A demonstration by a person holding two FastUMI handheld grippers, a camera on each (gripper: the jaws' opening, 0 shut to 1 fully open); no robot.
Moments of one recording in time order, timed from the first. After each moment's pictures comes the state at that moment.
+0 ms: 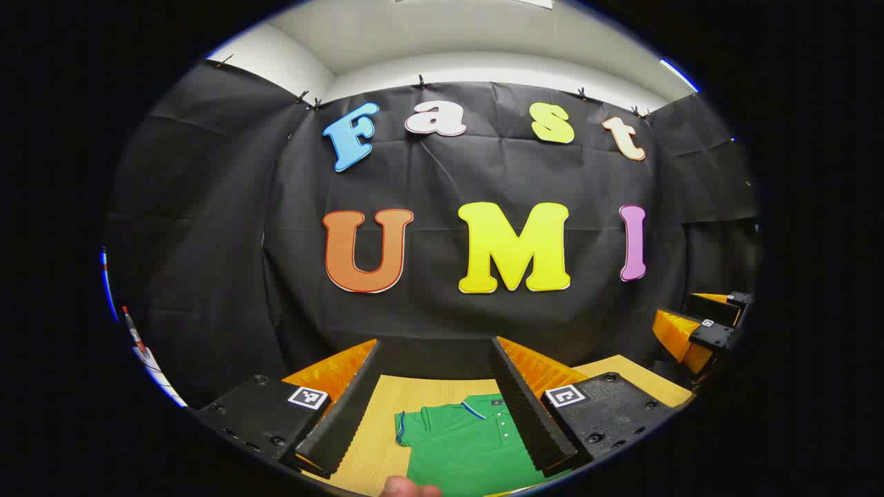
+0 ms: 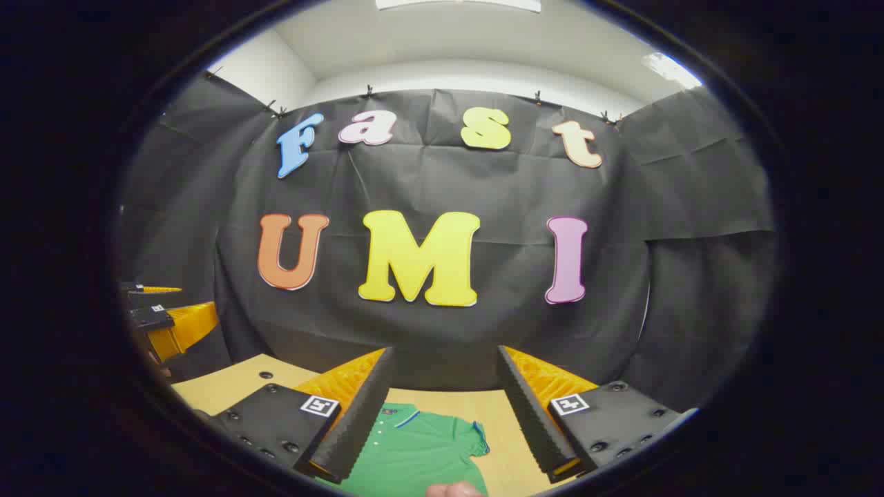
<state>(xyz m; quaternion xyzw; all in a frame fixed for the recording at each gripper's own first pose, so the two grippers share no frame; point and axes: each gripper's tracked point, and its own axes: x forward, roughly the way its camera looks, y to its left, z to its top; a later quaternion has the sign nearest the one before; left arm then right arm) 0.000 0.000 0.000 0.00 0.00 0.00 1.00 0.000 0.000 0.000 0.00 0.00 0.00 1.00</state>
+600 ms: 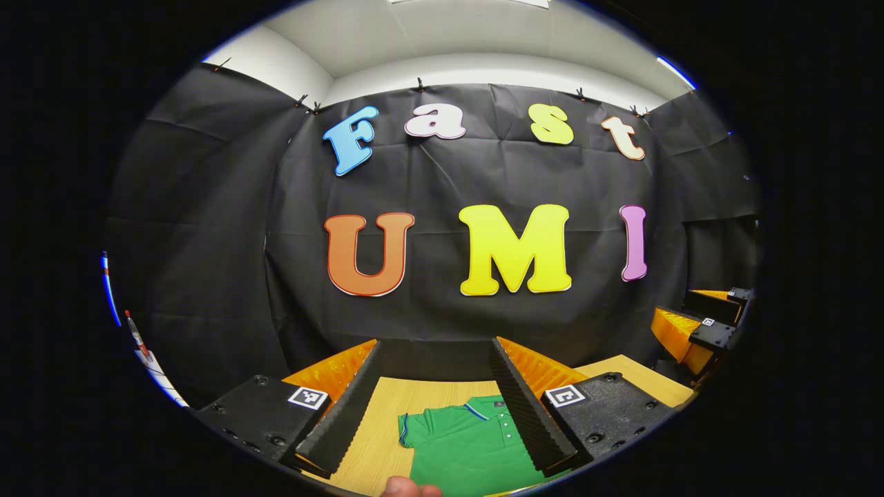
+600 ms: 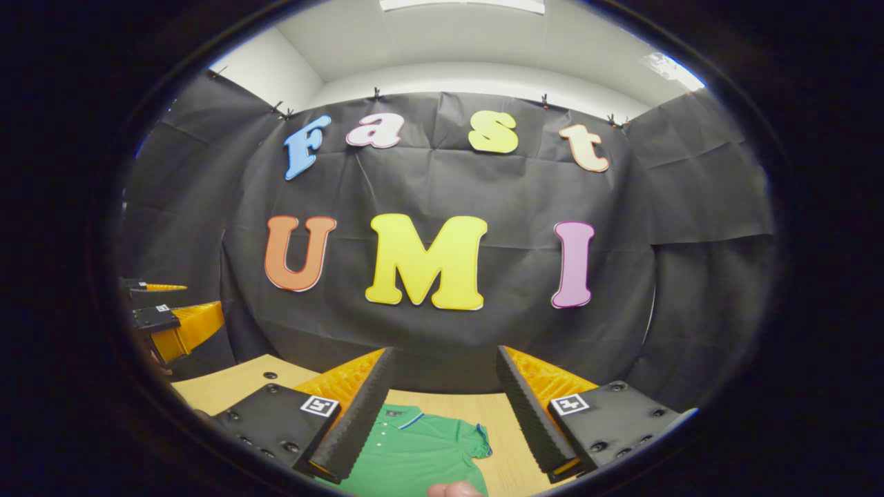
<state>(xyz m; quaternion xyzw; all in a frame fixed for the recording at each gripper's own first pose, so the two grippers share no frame) -0.002 -0.002 0.003 0.01 0.00 0.00 1.00 -0.002 0.008 0.003 -0.01 0.00 0.01 1.00</state>
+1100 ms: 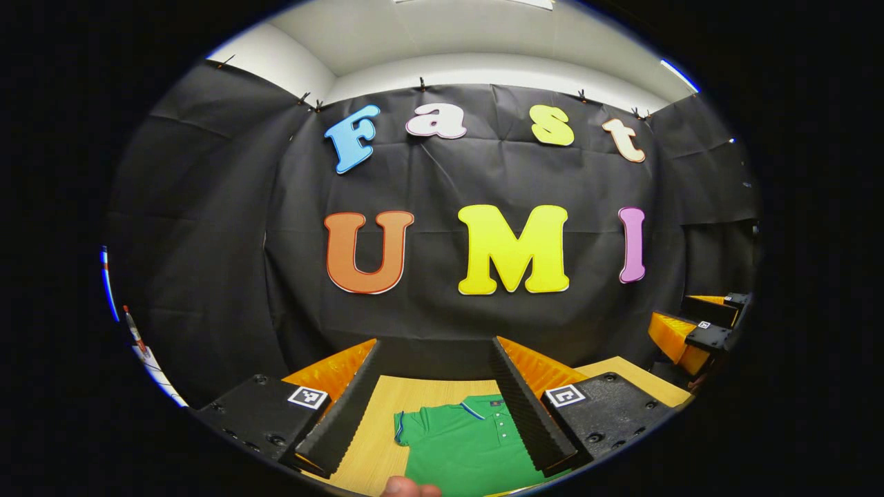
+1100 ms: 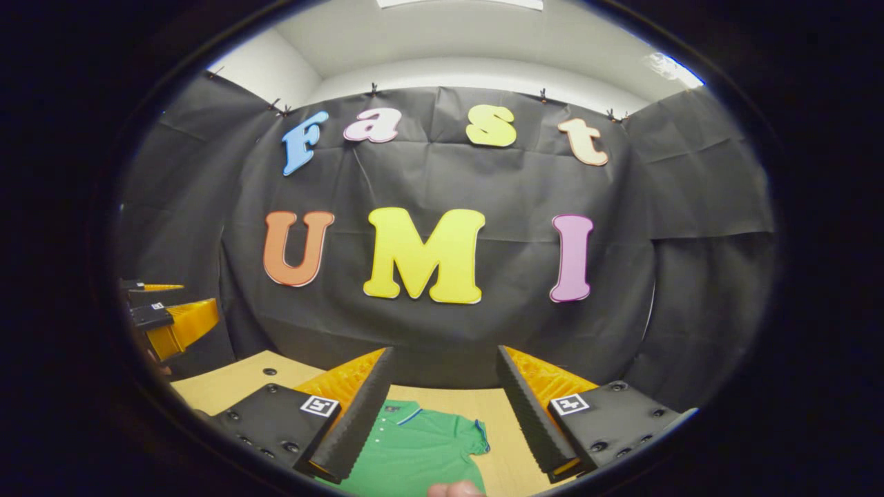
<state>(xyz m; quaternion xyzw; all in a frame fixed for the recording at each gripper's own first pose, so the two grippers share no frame) -0.007 -0.006 -0.002 -0.01 0.00 0.00 1.00 -0.003 0.001 -0.004 -0.01 0.01 0.02 1.00</state>
